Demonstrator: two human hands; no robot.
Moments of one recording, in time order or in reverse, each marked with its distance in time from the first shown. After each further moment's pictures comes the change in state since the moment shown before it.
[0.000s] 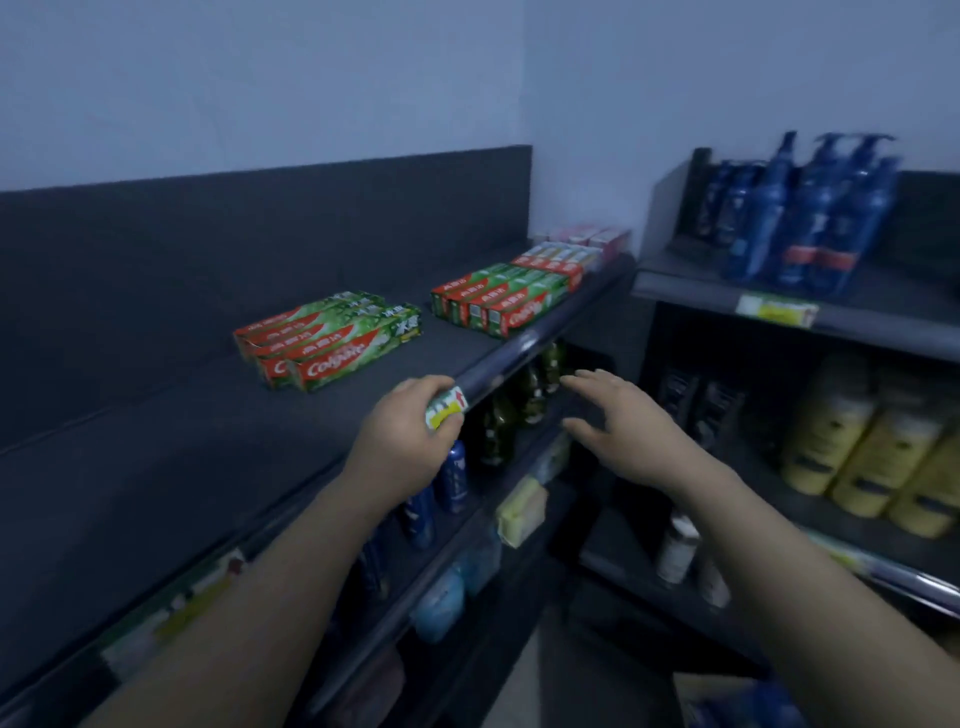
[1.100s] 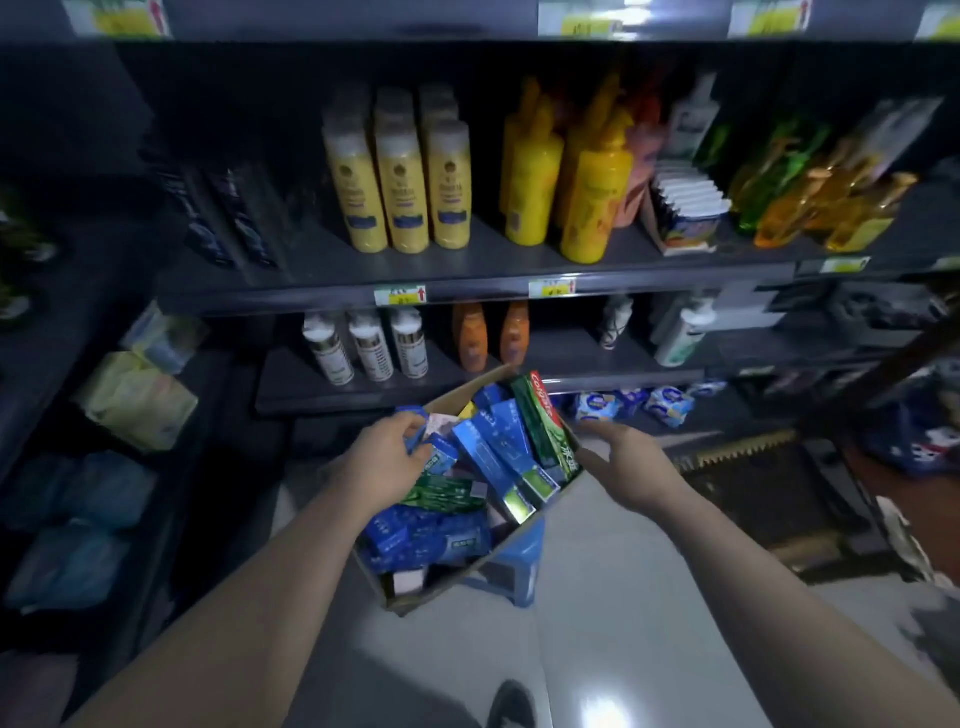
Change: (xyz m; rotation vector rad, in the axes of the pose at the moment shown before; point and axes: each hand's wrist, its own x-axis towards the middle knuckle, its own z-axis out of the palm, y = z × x) left_hand -0.171 0.259 0.403 -0.080 -0.951 0.096; right_hand -0.461 0.309 -0.010 0.186 -0.045 1.056
